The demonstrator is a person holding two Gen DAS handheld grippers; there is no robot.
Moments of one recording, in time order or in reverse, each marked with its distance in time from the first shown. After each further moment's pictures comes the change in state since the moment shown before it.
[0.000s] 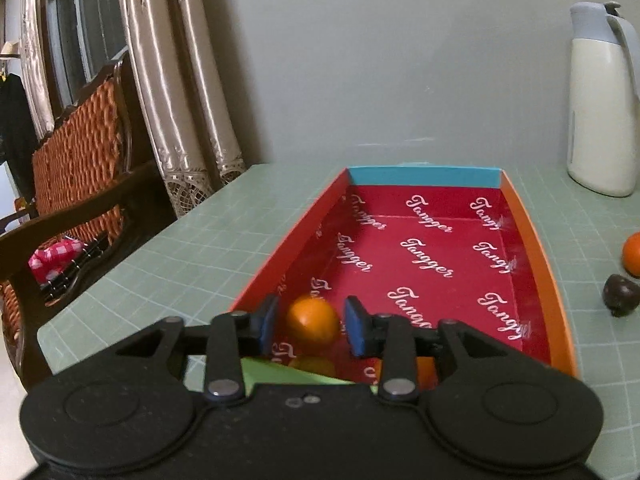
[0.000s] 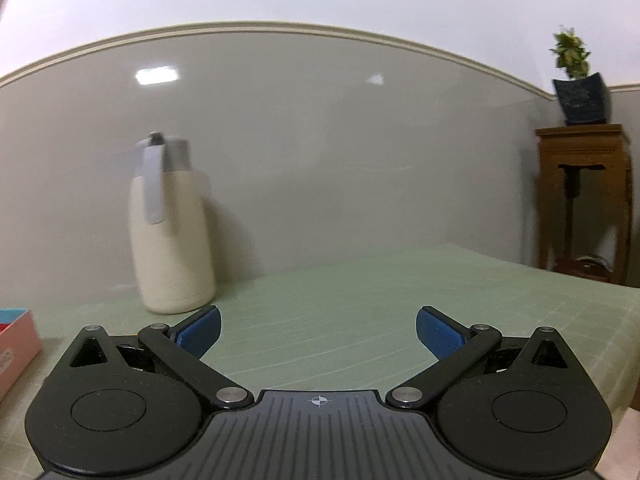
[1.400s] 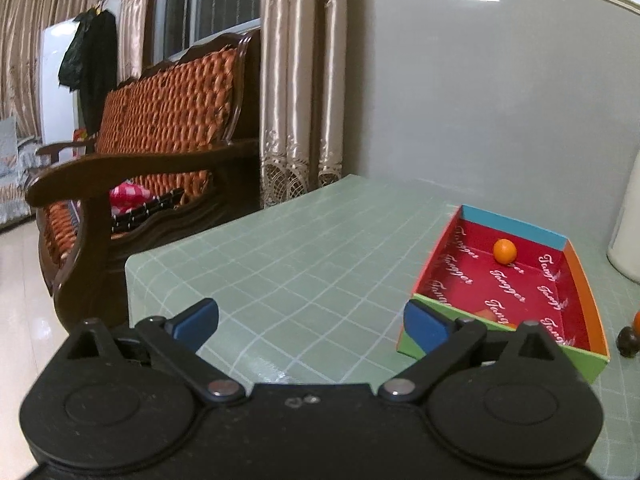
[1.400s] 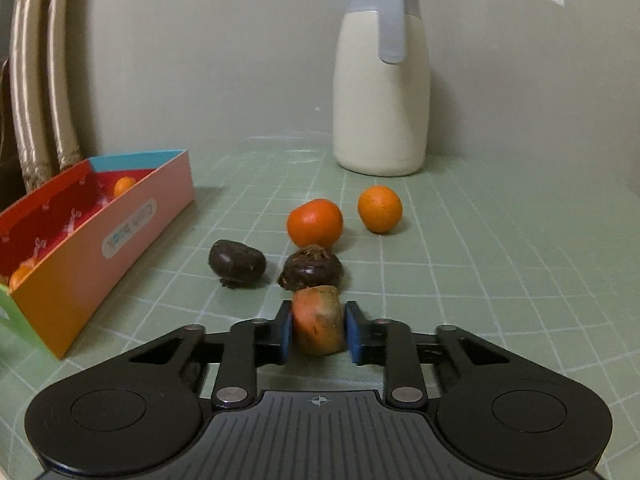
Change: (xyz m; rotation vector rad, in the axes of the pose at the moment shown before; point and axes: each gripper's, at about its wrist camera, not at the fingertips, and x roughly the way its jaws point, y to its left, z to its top) left arm -0.061 0.109 -0.036 -0.307 -0.047 0.089; right arm 0.048 0.123 -0.041 -0.229 0.397 0.411
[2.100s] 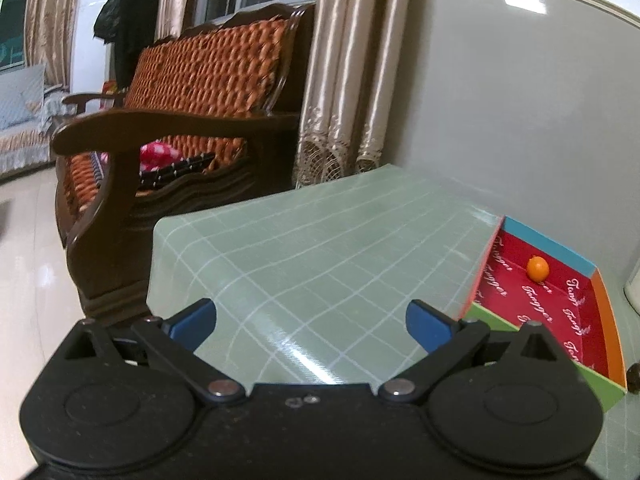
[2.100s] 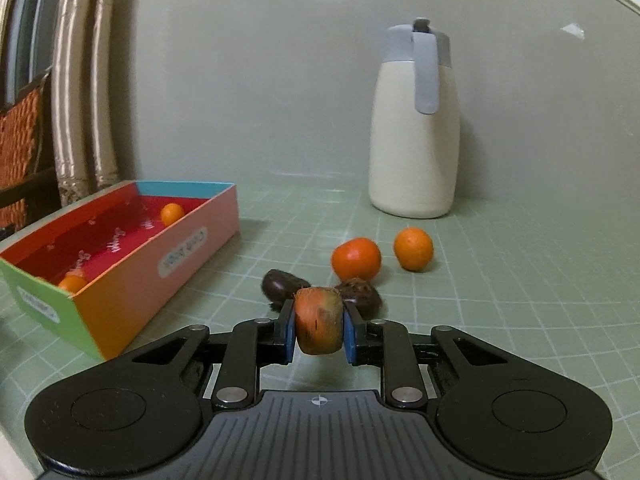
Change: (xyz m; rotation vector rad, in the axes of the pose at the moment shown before) left arm 0.009 0.038 0.002 -0.143 0.071 0.041; right arm -0.028 0.013 0.000 -0.044 -0.108 0.087
